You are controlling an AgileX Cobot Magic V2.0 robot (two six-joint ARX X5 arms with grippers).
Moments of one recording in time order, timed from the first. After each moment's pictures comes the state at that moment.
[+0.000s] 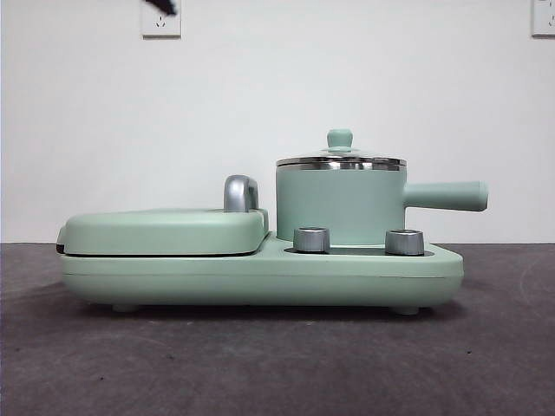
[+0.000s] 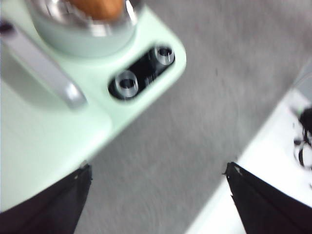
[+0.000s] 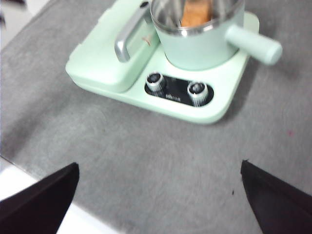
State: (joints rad) left arm -0.60 1.40 1.61 -1.18 0.34 0.06; right arm 0.41 0.45 0.95 -1.06 -0.24 0.24
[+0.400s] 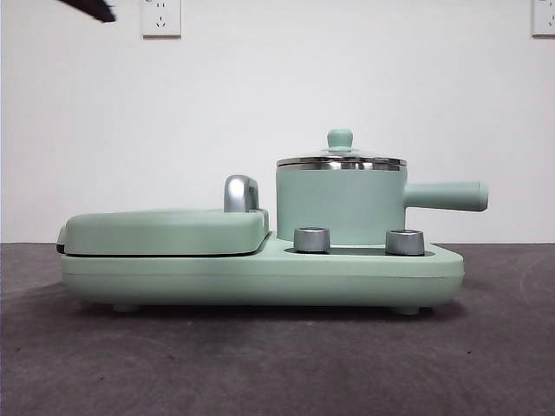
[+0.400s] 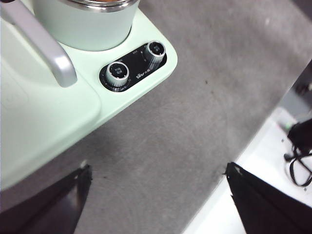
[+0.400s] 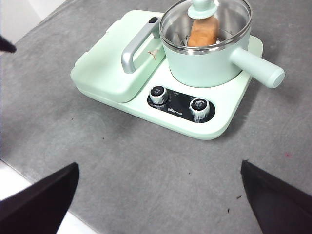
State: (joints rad) left arm -0.62 0.98 1.11 -0.86 0.34 -0.11; right arm 0.41 0.46 0.95 -1.01 -0.24 0.18
